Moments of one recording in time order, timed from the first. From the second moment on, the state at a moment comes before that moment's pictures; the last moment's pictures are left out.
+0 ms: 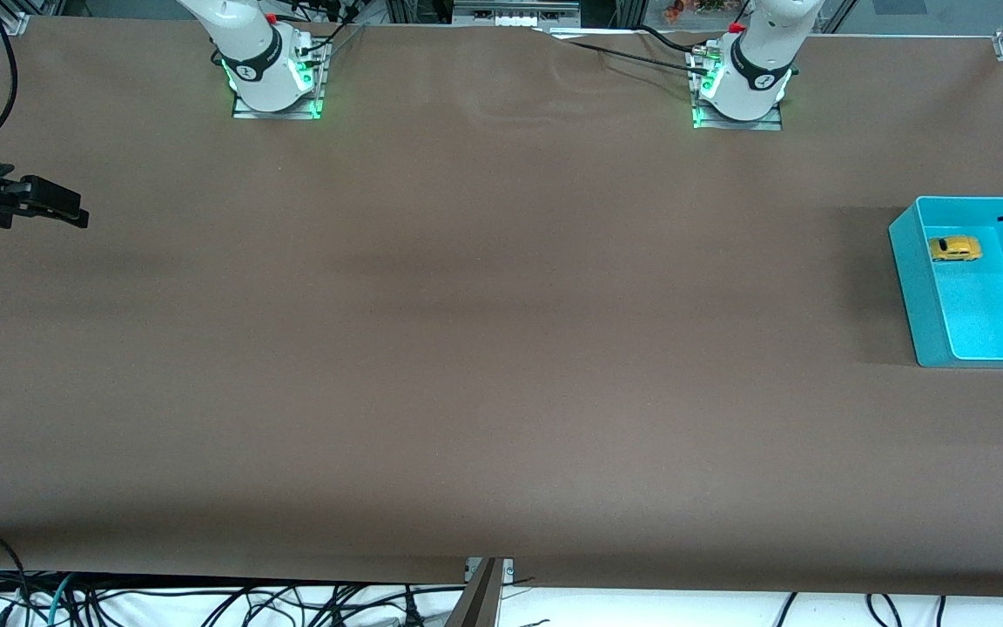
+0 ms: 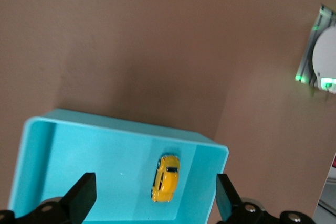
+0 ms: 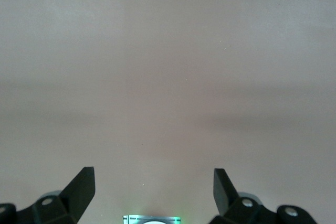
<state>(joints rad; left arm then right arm) 0.91 0.34 -0.62 -1.63 0.29 1.59 1.50 -0.04 0.13 0.00 -1.46 -0.02 1.46 -0.06</state>
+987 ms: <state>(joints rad) 0.23 0.15 -0.24 -1.54 0.05 1.51 0.45 -0.04 0.13 0.00 -1.46 -0.02 1.46 -0.06</state>
